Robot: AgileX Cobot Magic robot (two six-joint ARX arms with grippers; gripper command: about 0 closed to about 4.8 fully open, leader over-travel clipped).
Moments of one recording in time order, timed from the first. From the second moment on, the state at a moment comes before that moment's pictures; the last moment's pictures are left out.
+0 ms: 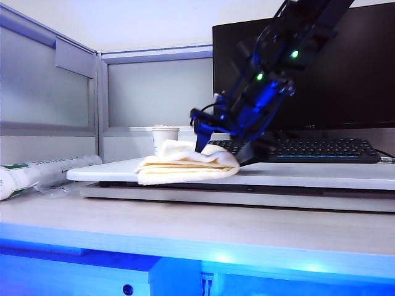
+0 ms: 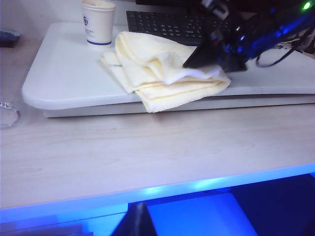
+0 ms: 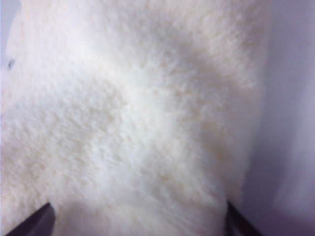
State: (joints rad) left arm -0.04 0.00 0.02 -0.15 0.48 -0.04; right arm 0.44 2.01 1.44 -0.13 -0.14 0.34
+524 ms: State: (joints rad) left arm -0.04 0.00 0.02 -0.15 0.48 -0.04; right arm 0.38 1.75 1.44 -0.19 -0.10 0.26
